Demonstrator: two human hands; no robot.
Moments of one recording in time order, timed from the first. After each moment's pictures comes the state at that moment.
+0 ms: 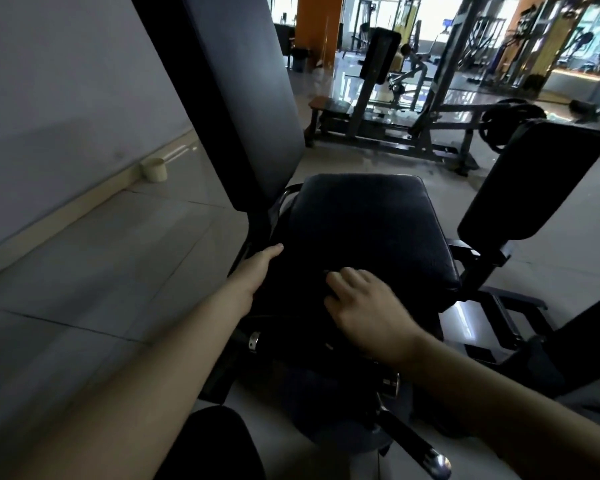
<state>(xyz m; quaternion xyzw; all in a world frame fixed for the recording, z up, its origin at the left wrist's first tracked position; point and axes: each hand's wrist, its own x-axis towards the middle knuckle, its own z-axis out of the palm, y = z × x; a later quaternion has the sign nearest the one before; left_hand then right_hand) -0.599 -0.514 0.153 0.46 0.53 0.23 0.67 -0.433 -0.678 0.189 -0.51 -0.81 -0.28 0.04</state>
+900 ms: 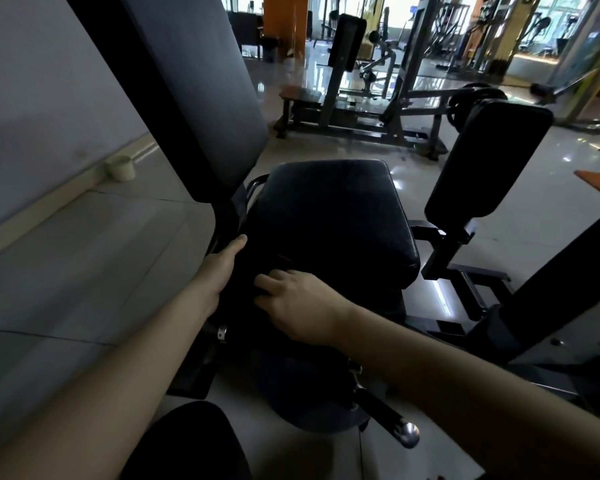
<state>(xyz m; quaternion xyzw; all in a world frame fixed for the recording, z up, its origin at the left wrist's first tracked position) -0.600 -0.520 0.142 0.48 0.53 0.29 0.63 -0.457 -0.659 0.177 -0.48 -0.86 -0.14 0.04</state>
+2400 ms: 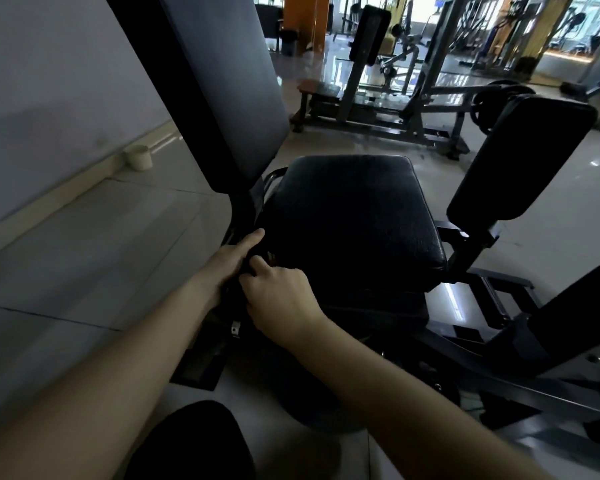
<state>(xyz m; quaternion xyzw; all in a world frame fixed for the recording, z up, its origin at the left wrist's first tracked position) -0.612 -0.525 0.156 0.51 0.53 0.26 0.63 -0.521 -0.644 0.179 -0.63 -0.77 -0.09 0.09</state>
